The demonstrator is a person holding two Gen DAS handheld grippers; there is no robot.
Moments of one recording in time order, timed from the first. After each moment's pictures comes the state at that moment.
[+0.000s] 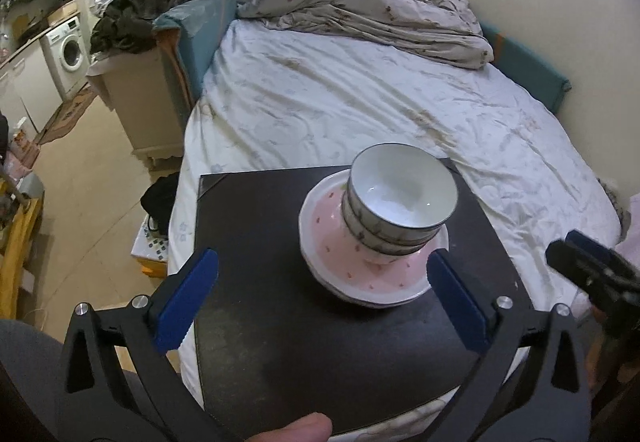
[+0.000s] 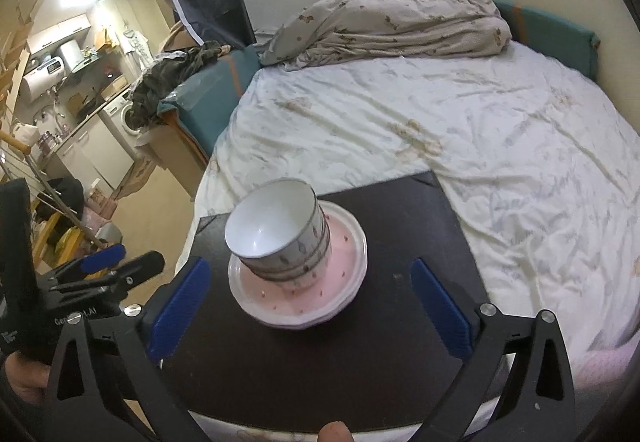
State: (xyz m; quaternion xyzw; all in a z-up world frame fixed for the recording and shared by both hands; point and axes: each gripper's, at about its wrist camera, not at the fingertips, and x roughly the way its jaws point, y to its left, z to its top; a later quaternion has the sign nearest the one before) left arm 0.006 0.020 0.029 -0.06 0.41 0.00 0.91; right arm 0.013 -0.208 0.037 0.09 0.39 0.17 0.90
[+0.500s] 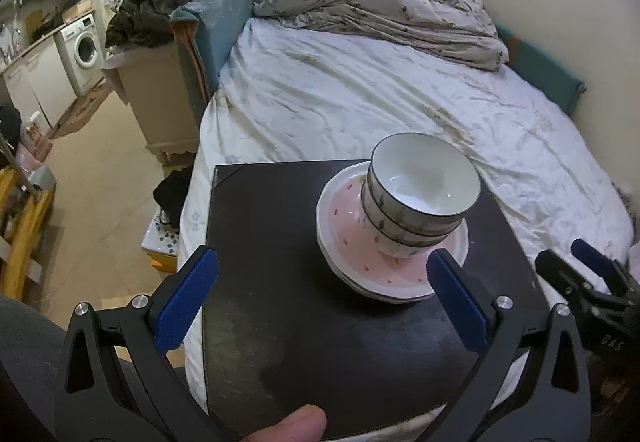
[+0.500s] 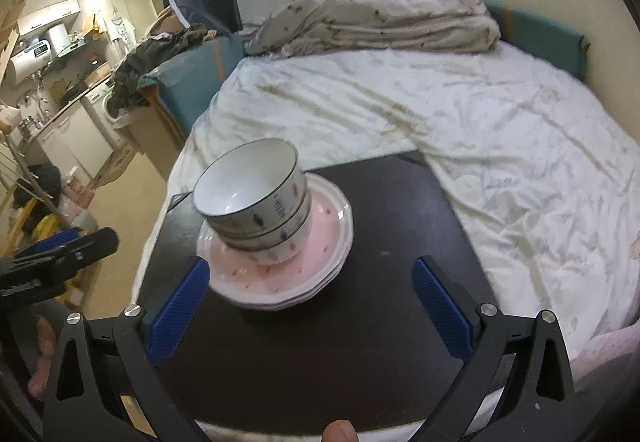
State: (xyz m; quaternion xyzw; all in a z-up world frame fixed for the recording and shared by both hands) left arm 0.000 0.020 0.012 -0.05 0.41 0.03 0.91; right arm 0.003 -0.198 -0.002 0.05 0.38 0.13 0.92
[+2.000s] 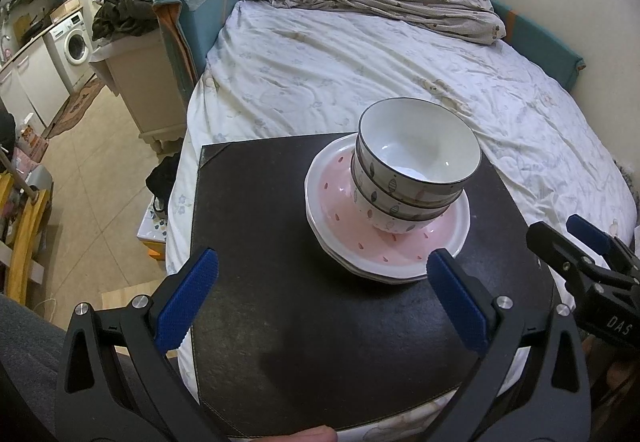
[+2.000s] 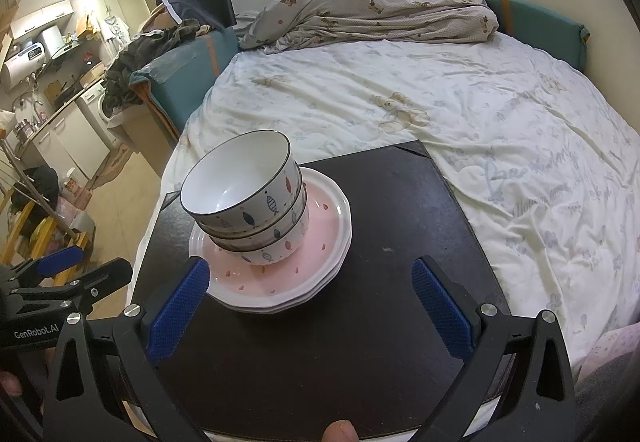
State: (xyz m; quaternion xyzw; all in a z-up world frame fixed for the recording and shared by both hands) left arm 0.004 0.006 -0.009 -0.04 0.45 0.02 0.89; right arm 0.016 -0.193 -0.015 0.06 0.40 0.13 0.91
